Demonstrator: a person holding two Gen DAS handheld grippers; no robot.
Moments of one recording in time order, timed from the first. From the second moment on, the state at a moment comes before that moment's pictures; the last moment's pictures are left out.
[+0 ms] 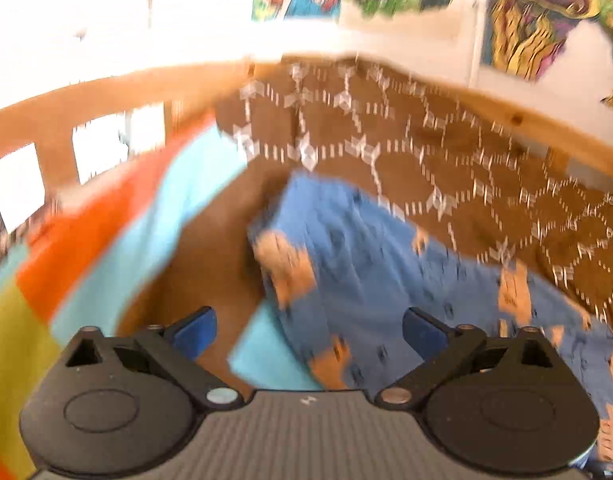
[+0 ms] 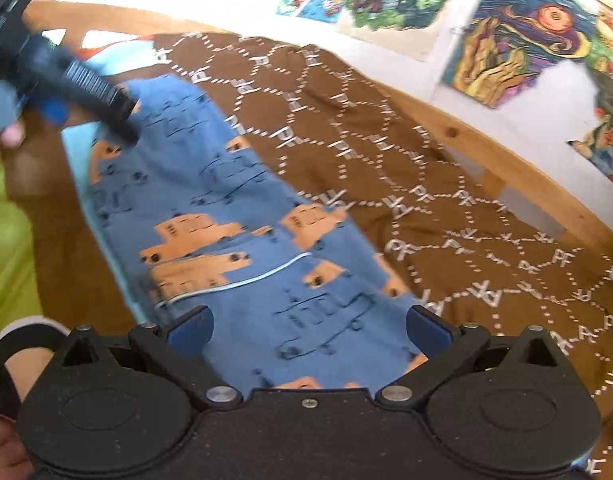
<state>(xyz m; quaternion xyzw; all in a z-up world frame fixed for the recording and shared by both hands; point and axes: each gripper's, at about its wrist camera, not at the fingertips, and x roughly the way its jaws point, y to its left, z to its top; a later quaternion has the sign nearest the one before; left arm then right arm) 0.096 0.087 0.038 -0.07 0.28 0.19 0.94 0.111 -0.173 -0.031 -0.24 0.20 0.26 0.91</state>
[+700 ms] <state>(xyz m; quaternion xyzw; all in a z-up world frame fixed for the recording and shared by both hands) 0.128 0.113 0.035 0.02 0.26 0.21 0.94 0.129 -0.174 -0.047 -0.19 0.25 0.26 0.91</state>
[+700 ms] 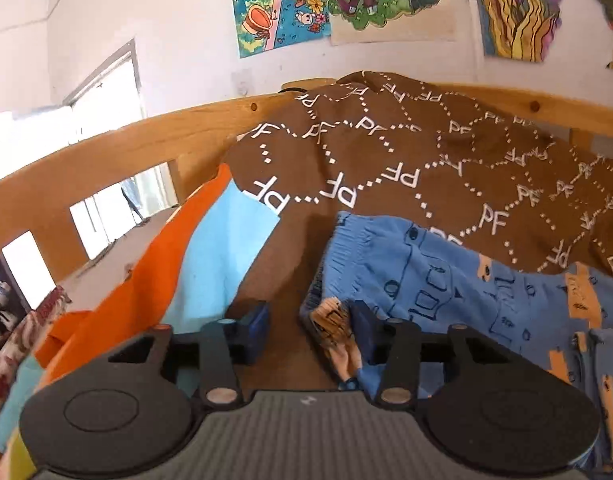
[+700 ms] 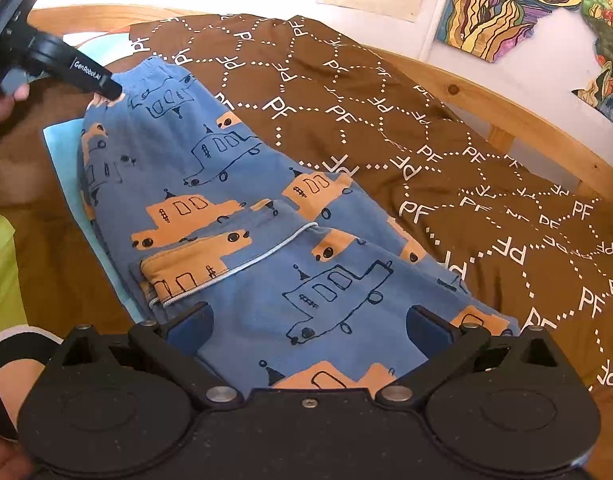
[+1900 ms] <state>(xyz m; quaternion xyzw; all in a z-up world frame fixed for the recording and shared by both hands) 0.116 0.040 0.081 0.04 0.21 0.12 0.97 0.131 -0.182 -0.038 -0.20 0.23 0.24 0.92</state>
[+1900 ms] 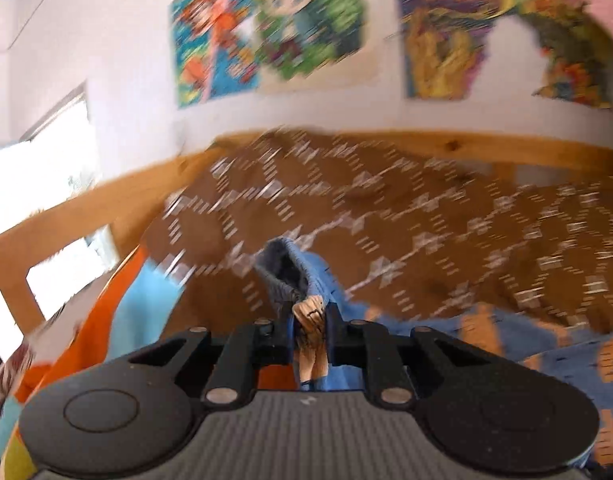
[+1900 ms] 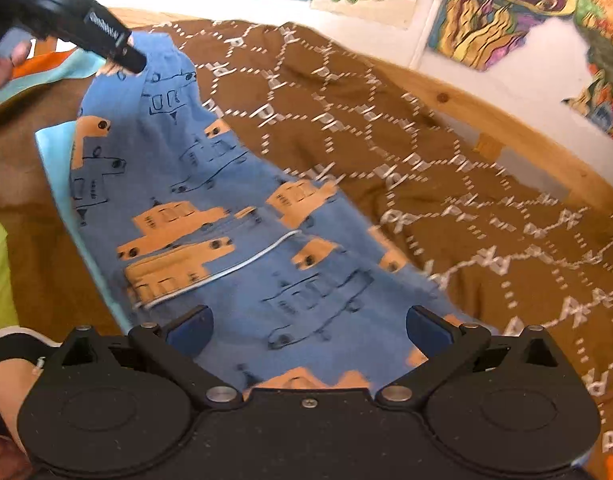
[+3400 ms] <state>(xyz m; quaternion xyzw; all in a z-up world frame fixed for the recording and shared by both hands) 0.120 -0.143 -0.015 0.24 0.32 -0.22 0.89 0.200 -0.316 -0.026 0.16 0.31 0.24 0.91</state>
